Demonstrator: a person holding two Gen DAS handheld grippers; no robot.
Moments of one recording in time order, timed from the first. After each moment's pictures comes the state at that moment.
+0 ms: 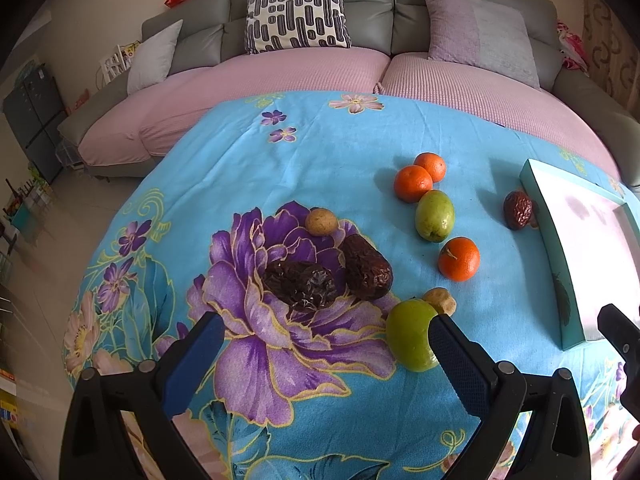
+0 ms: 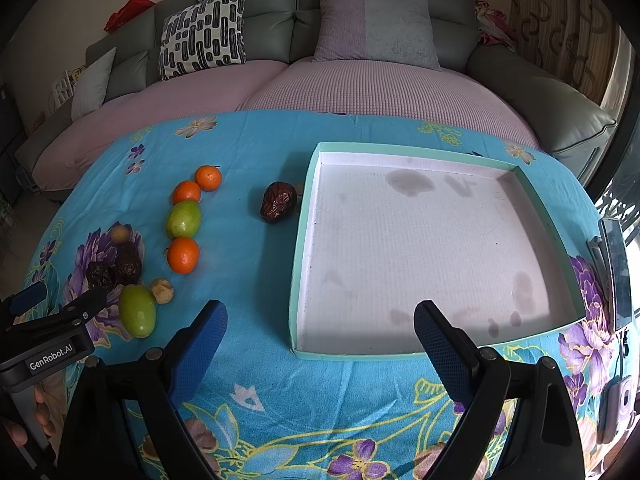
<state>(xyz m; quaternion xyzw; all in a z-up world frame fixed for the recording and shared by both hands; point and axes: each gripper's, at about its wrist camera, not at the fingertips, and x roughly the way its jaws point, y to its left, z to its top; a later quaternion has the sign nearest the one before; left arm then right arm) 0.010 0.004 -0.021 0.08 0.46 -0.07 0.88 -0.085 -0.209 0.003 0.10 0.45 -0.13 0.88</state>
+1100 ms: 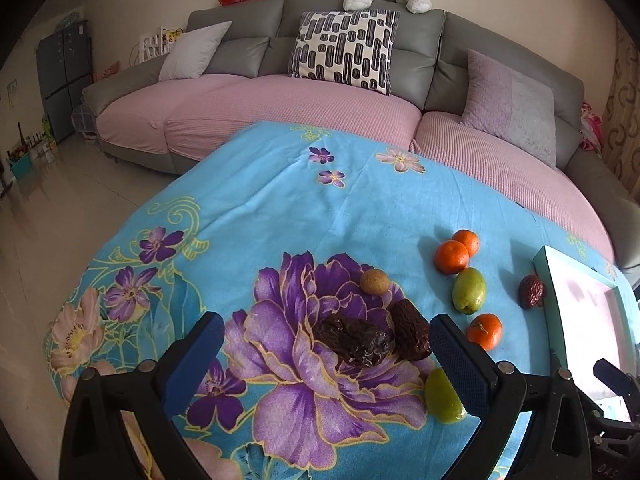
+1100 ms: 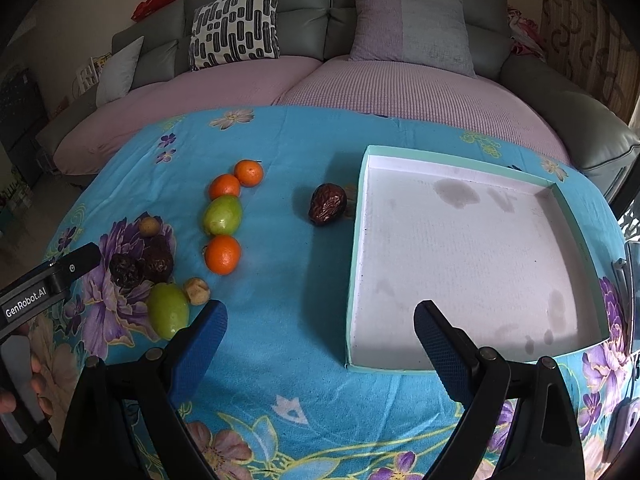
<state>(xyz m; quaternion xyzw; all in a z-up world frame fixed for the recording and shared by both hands) 0.032 0.071 -0.005 -0.04 0.40 -0.06 0.92 -0.064 -0.180 0.000 0.09 0.45 -0.07 0.89</state>
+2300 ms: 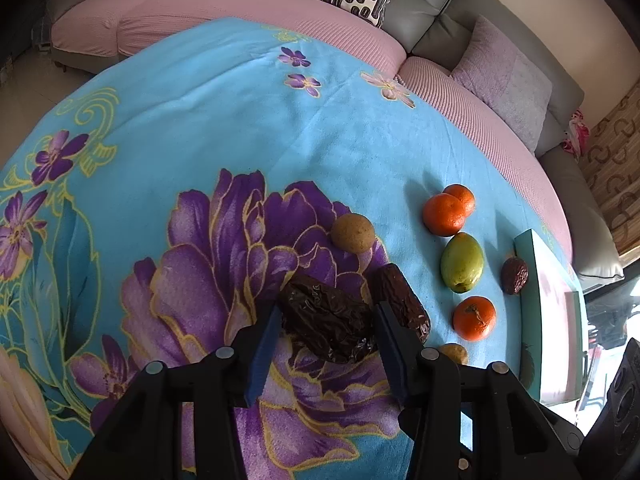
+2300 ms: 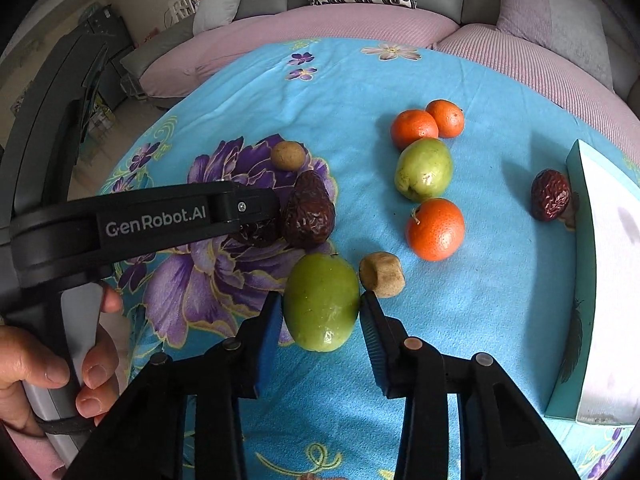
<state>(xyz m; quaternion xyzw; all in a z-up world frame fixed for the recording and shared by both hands) 0.082 0.067 -0.071 -0.14 0.53 -0.15 0.82 -0.006 -0.079 -0.050 0.06 0.51 0.12 0.85</state>
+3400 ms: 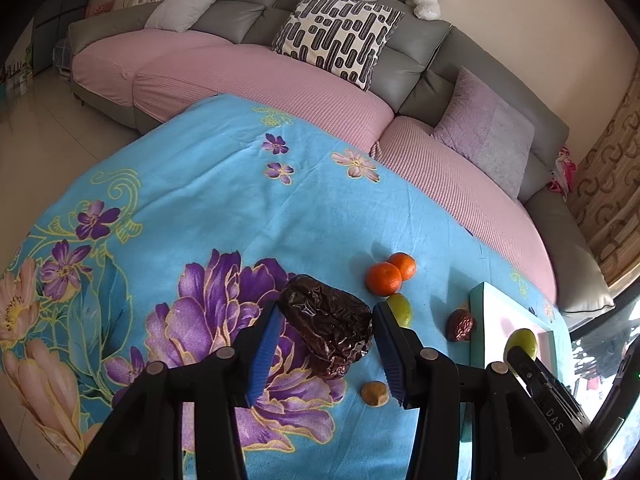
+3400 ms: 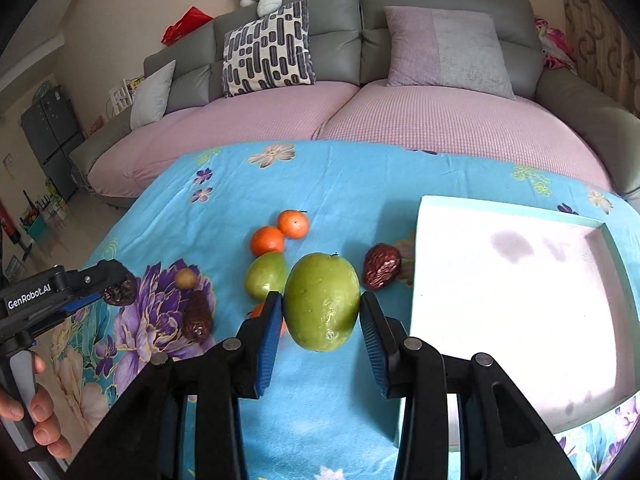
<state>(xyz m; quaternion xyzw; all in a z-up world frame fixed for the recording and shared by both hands) 0.057 0.050 0.013 -0.15 0.45 -0.13 0.87 -0.022 -0.189 0.013 0.10 0.40 -0.03 0.91</state>
